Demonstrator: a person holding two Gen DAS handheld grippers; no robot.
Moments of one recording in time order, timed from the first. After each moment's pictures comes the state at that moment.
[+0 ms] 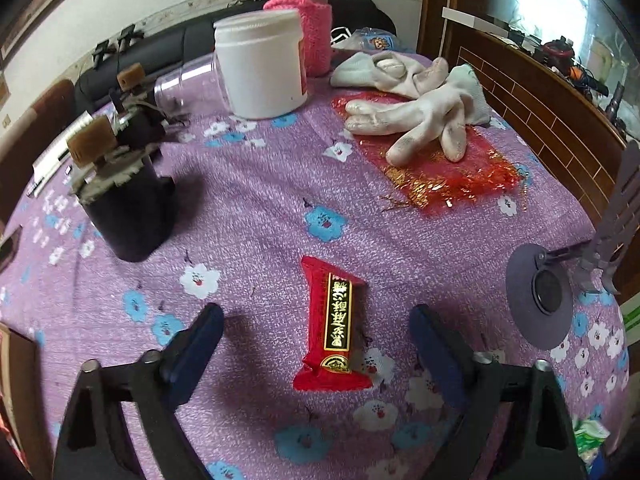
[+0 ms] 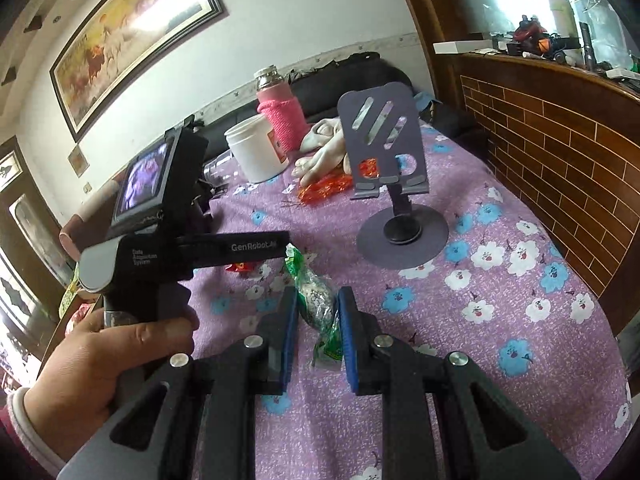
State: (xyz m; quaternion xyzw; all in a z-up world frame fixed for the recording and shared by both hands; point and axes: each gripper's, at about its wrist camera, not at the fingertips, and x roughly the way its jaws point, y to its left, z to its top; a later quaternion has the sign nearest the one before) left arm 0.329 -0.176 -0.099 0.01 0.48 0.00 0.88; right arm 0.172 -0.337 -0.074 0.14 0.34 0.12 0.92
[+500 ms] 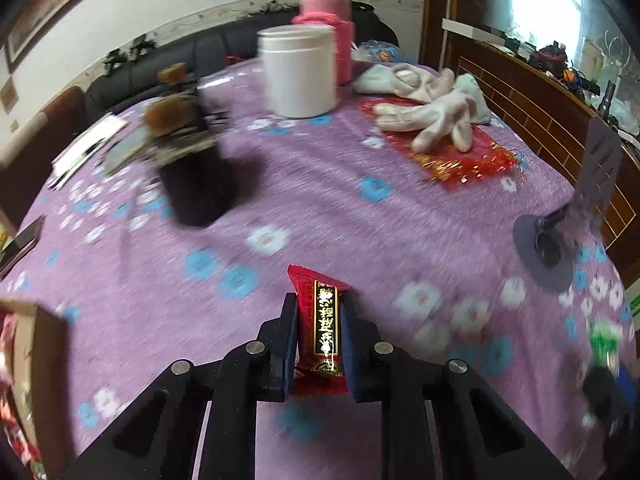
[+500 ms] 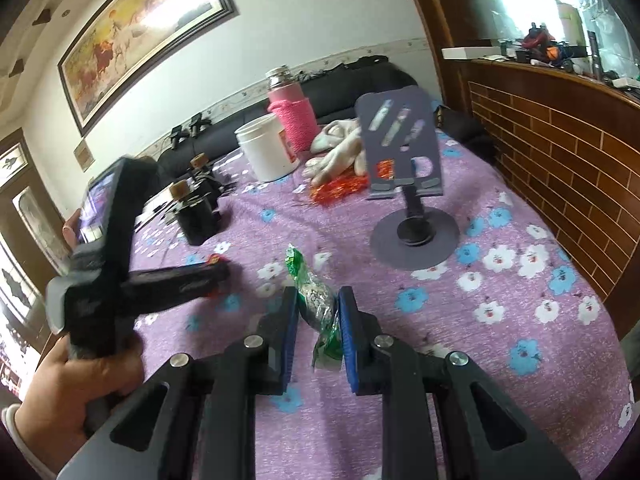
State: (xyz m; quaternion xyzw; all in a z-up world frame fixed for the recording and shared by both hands) left arm 0.275 -0.137 -0.086 0.02 0.45 0.01 0.89; right arm 0.168 -0.324 -0.073 0.13 0.33 0.13 0.92
